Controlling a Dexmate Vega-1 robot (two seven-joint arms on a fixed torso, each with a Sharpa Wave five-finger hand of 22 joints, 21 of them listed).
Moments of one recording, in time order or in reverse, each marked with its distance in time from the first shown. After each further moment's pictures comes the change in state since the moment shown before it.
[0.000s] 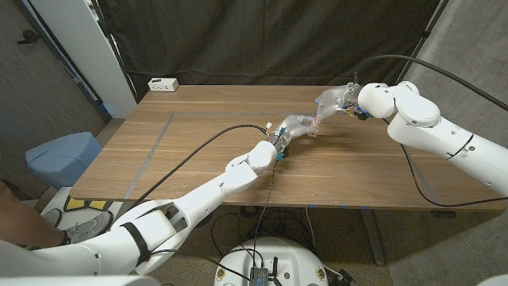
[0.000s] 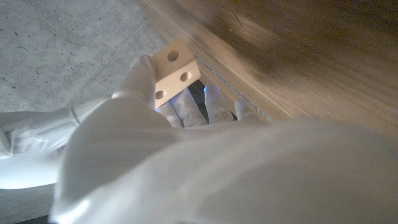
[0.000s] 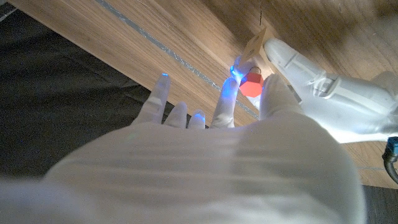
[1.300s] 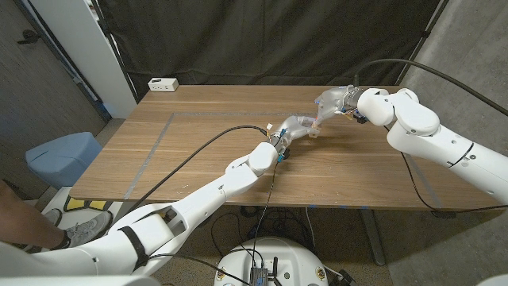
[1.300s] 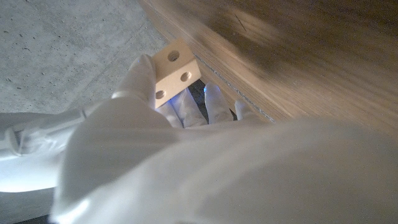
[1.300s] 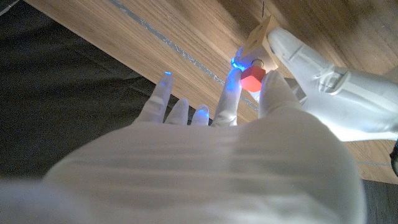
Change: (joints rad) left arm 0.021 0.012 0.000 -0.046 0.010 0.020 0.011; left_hand 0.000 0.000 0.004 -0.004 0.003 -0.002 0.002 0.004 0.000 0.000 0.000 0.000 0.000 0.000 0.000 0.000 -0.003 0.000 0.000 0.000 0.000; right arm -0.060 -0.004 0.020 -0.035 -0.029 -0.019 -0.066; right_hand 0.058 0.005 0.043 0.010 -0.004 0.201 0.000 0.093 0.001 0.105 -0.058 0.011 -0.002 0.072 -0.040 0.013 0.002 0.039 -0.039 0.000 0.000
